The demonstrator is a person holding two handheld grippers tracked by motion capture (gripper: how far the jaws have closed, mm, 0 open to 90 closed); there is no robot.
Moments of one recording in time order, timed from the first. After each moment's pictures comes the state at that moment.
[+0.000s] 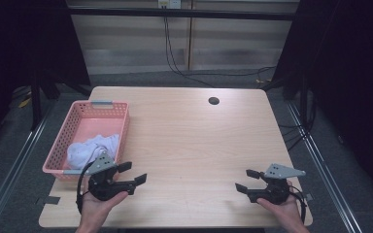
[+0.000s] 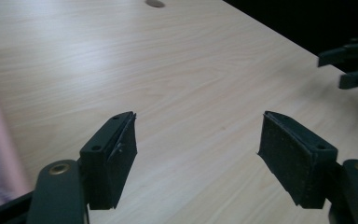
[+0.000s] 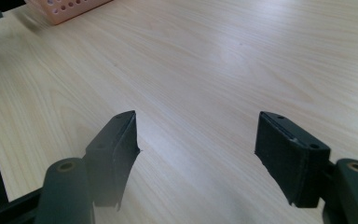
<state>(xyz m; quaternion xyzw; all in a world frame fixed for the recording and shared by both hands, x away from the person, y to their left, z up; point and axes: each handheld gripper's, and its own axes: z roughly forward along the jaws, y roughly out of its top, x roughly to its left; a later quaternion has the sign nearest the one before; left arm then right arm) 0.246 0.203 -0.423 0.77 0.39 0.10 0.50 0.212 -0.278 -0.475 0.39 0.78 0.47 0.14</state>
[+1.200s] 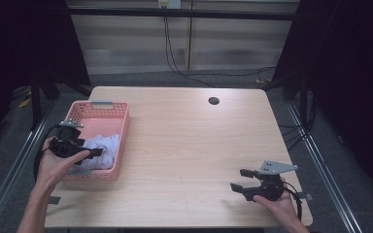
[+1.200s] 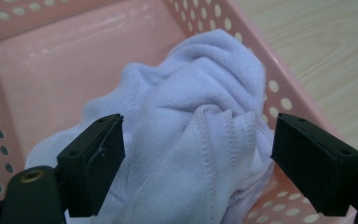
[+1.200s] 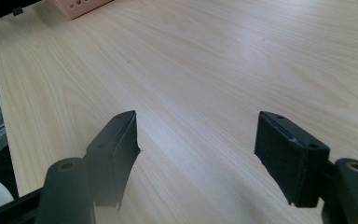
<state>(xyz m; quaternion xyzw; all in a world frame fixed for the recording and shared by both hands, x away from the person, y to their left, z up) 0.360 0.301 -0.413 0.83 0.47 0.10 0.29 0.224 -0.272 -0.479 0.37 0.79 0.47 0.10</state>
